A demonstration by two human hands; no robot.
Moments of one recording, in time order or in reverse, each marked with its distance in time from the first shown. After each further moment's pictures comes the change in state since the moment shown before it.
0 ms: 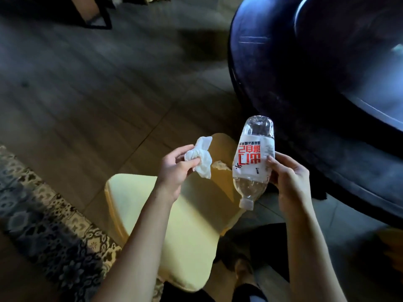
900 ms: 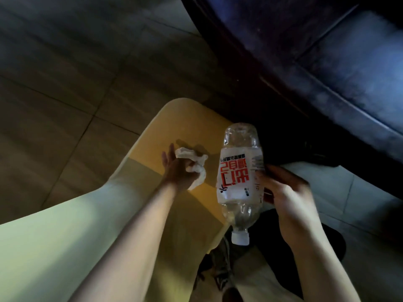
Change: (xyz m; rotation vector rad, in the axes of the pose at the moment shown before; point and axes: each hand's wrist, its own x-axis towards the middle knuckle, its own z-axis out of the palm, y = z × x) left_hand 0.274 -0.289 0.115 1.292 -0.304 -0.012; right_hand 0.183 0.221 -0.077 -0.063 0.088 0.223
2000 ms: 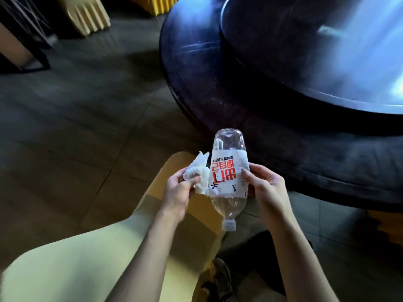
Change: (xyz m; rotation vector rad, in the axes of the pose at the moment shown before) left_hand -0.194 0.114 -0.134 -1.284 0.045 0.008; right_hand -0.144 -0.155 -0.022 0.135 -0.036 -0.208
